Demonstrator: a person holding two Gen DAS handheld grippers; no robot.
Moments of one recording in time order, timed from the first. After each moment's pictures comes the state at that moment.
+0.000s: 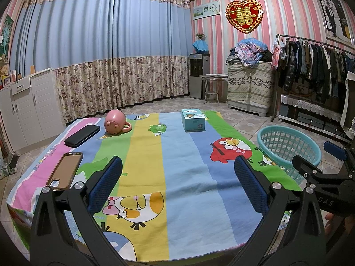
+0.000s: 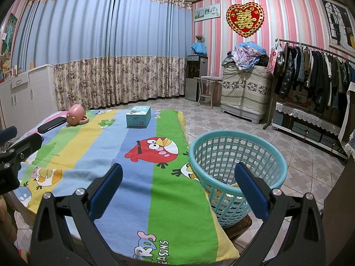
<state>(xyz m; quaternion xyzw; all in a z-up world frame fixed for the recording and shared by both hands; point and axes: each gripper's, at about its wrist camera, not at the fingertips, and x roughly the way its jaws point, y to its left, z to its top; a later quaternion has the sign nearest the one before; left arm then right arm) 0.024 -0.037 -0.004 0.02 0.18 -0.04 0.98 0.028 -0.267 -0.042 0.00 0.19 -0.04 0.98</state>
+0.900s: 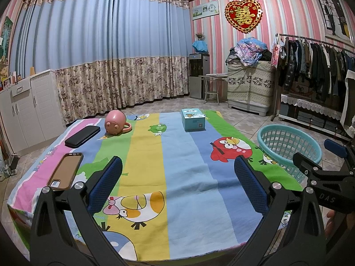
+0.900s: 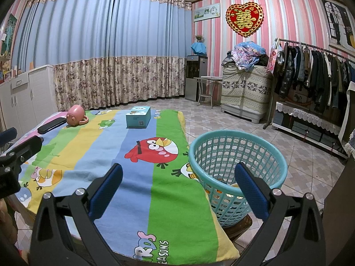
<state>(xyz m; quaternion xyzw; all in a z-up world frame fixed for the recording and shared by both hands) 0.023 -0.036 -0.004 0.02 0.18 -0.04 0.98 0.028 -0.268 -0.043 0.00 0.19 -0.04 0.98</state>
